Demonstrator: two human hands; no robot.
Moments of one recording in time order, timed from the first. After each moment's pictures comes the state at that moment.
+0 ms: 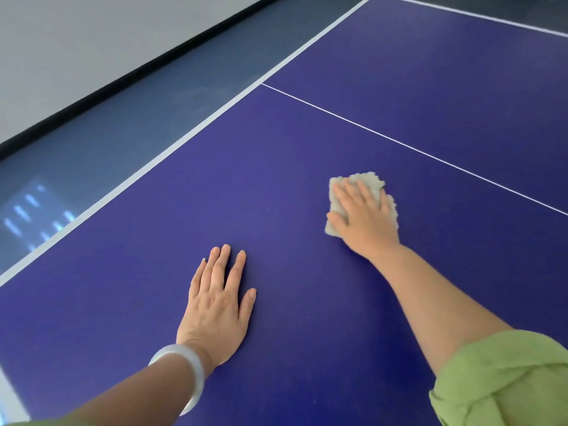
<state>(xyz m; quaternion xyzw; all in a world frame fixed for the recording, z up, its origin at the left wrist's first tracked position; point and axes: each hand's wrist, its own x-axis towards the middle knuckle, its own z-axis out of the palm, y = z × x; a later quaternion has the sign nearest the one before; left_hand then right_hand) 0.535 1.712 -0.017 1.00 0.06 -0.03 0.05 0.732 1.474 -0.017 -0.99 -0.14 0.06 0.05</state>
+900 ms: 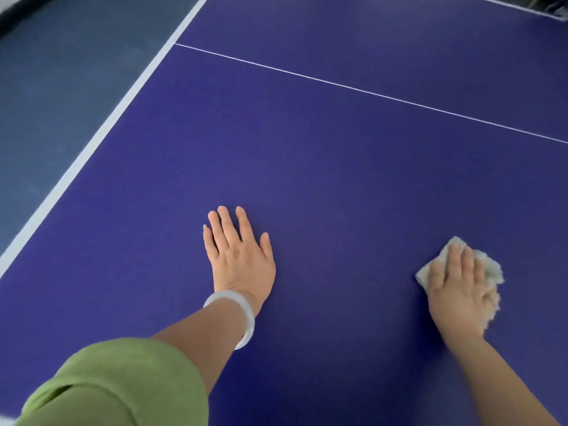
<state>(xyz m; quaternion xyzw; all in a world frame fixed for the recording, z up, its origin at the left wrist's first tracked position) 0.535 1.719 -0.029 1.00 0.01 -0.03 0.06 0.418 1.415 -0.021 -0.91 0.40 0.01 0.09</state>
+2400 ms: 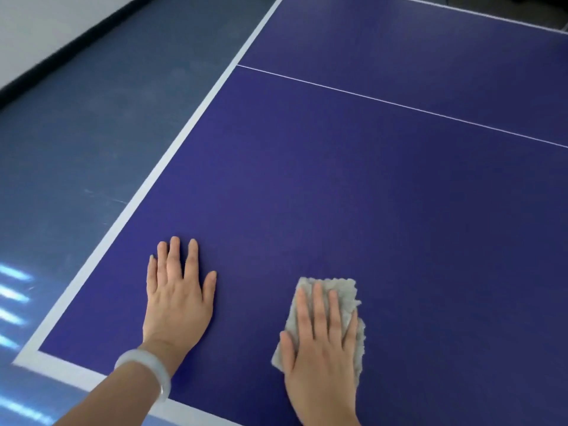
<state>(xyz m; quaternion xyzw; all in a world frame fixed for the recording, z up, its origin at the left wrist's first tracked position) 0.488 1.927 -0.021 0.99 0.00 -0.01 0.10 0.381 1.722 -0.022 -0.99 0.09 0.01 0.07</state>
